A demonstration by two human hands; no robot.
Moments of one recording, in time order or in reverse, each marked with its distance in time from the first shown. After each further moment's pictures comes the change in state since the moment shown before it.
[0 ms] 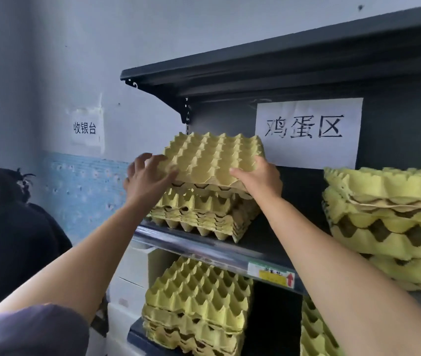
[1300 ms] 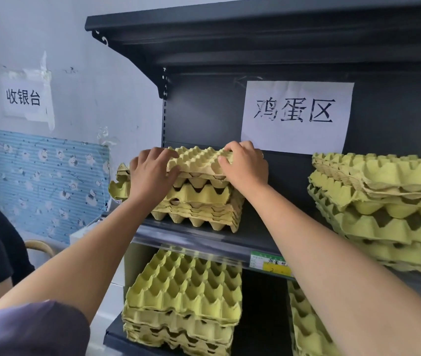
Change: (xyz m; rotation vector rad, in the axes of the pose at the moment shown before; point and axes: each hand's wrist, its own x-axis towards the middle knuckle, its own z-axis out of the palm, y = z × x) left_hand 0.026 -0.029 0.056 0.148 -0.053 0.316; right_hand 0.012 -0.009 0.048 -0.508 0.123 -0.265
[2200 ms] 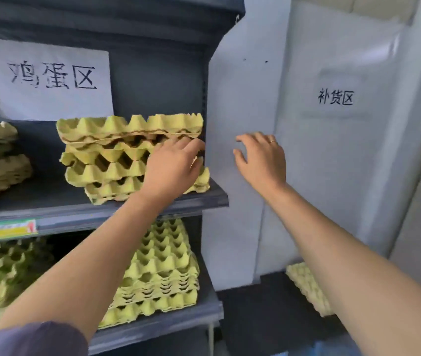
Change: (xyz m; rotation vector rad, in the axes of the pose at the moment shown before) left_hand -0.149 0.495 0.030 -0.379 0.000 0.701; right_hand -0.241 0.351 -0.347 -0.502 0.269 0.189
